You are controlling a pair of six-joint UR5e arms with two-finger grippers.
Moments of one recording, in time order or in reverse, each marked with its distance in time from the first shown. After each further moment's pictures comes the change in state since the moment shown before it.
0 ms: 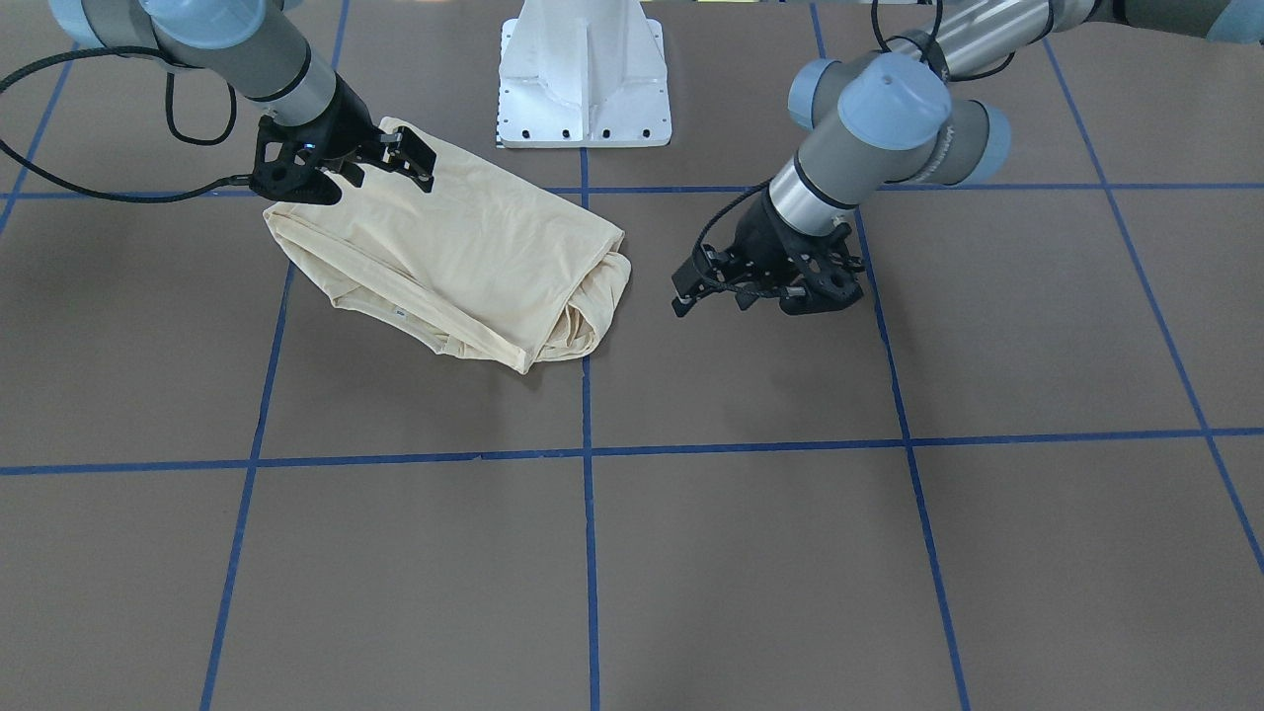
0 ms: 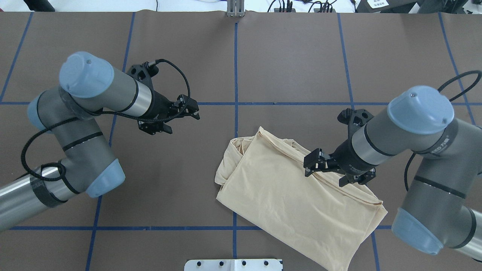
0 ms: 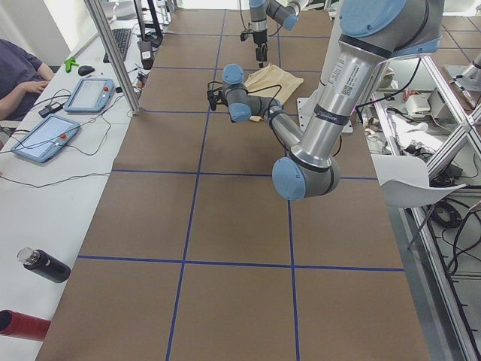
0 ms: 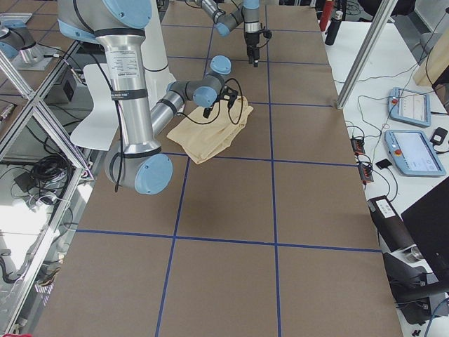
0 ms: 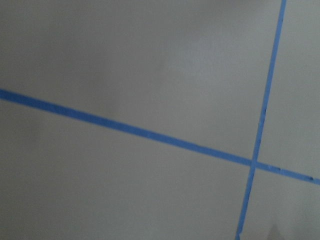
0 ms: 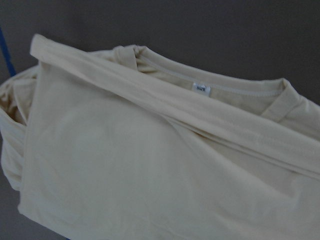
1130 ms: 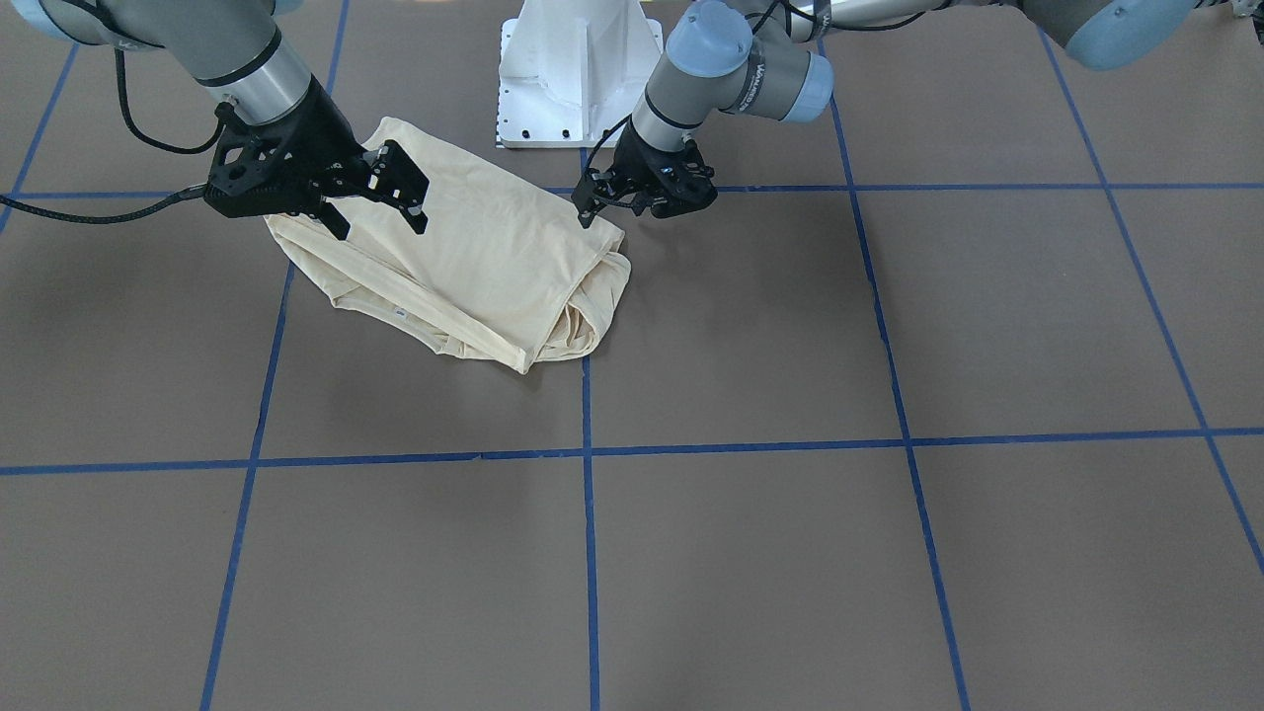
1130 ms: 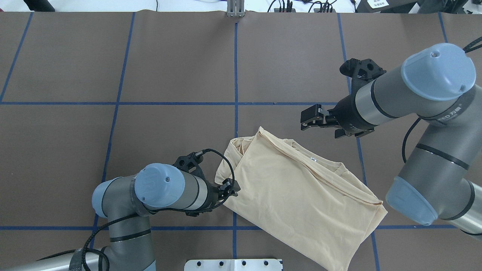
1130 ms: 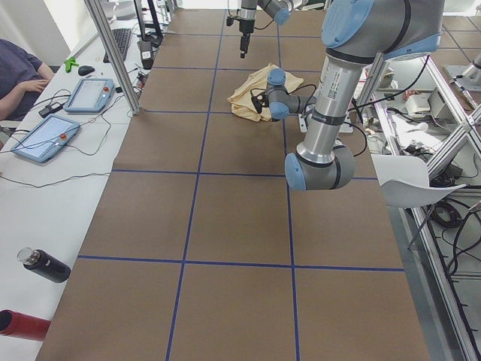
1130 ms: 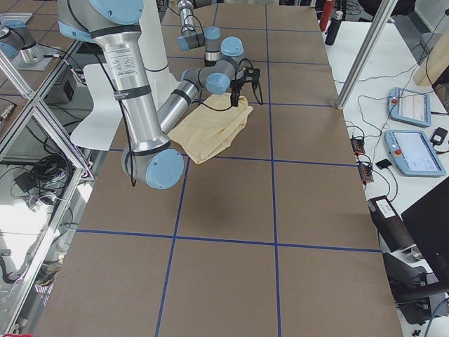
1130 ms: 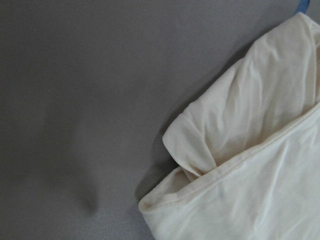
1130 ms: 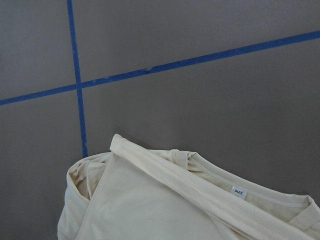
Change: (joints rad) left arm 0.343 -0.036 0.014 0.056 0.261 -0.260; right arm 0.081 0.084 -0.005 0.000 -0.119 -0.100
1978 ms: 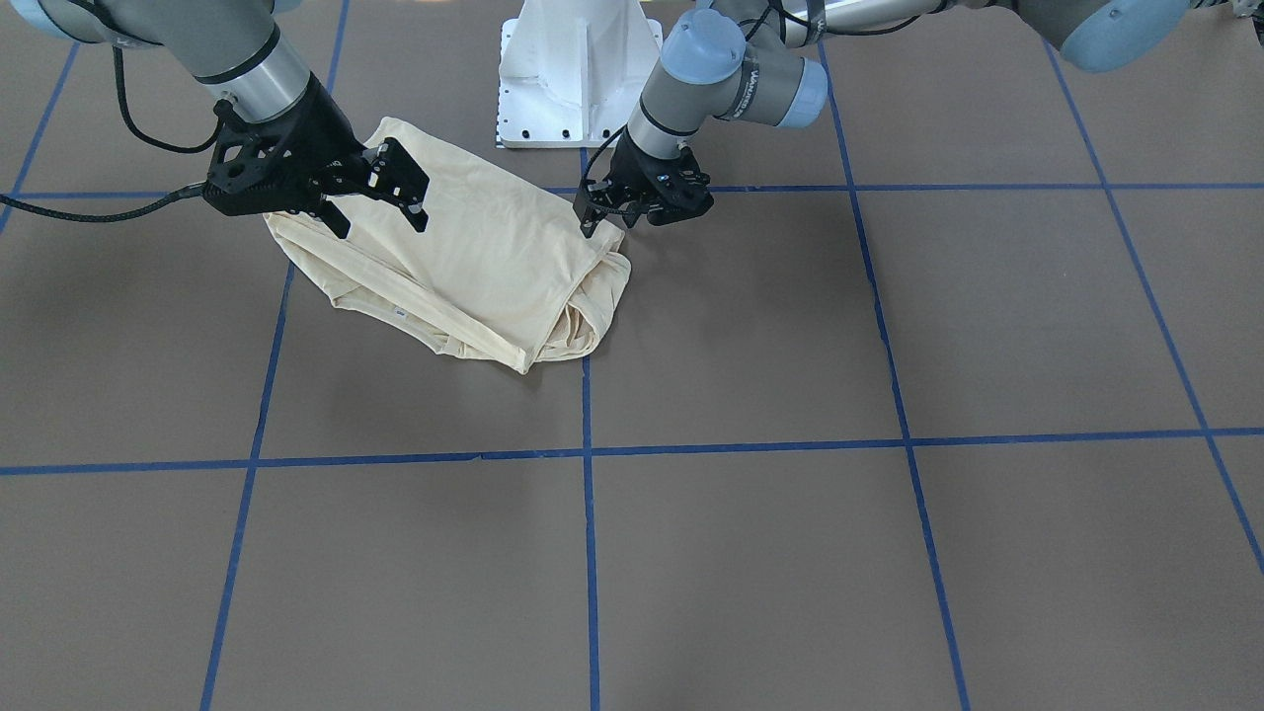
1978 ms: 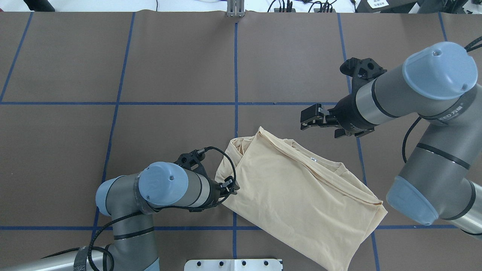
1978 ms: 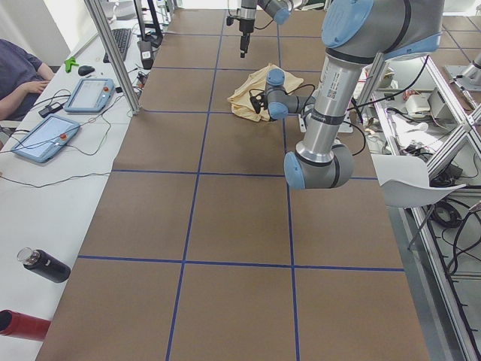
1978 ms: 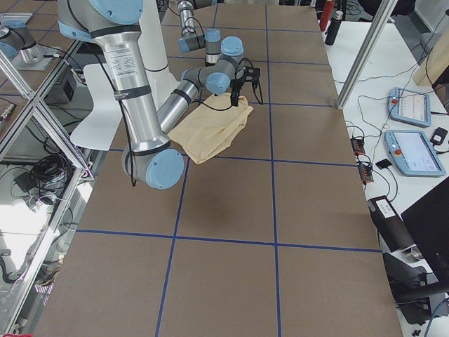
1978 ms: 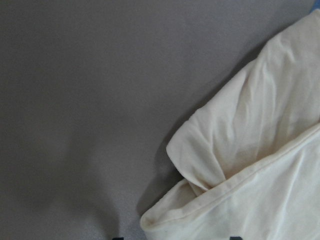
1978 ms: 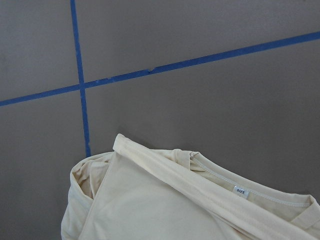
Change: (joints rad) left arm -0.006 -0.016 0.021 0.000 0.024 0.014; right arm 0.003 0.001 0.004 0.000 0.007 0.001
